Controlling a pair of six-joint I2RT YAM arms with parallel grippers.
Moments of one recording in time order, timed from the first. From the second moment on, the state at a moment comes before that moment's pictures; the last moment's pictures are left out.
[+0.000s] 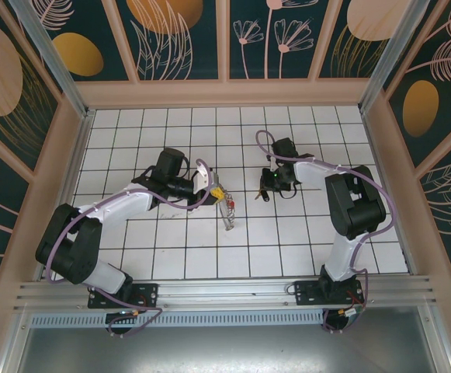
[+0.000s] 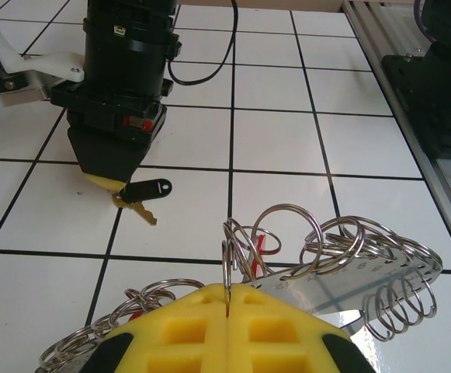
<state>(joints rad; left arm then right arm) -0.51 1.51 0.86 -0.09 0.90 0.58 0.36 1.83 1.09 -0.43 -0.26 0.39</state>
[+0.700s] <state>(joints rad) -0.51 1.51 0.86 -0.09 0.90 0.58 0.36 1.83 1.09 -0.43 -0.26 0.39</state>
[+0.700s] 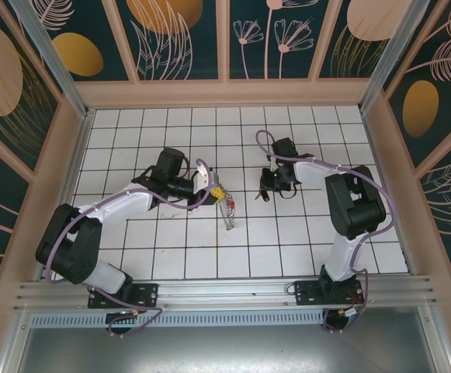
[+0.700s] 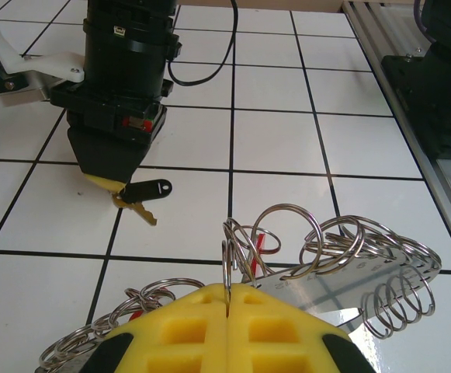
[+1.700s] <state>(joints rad) -0.51 1.52 0.86 -0.09 0.92 0.58 0.45 1.02 0.55 0.05 -0.47 0.05</state>
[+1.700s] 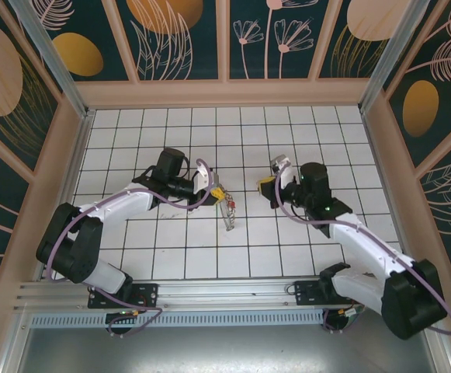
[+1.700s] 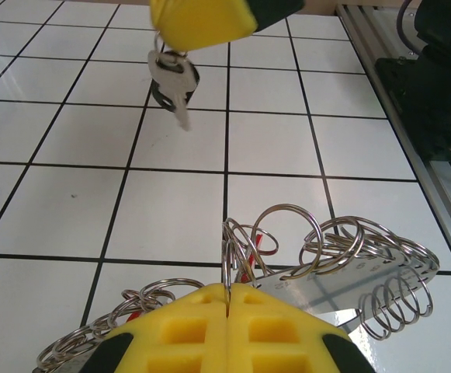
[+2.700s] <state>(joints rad) -0.51 1.52 0.86 -0.06 0.93 0.57 0.63 0.92 0.43 0.26 -0.34 -0.24</state>
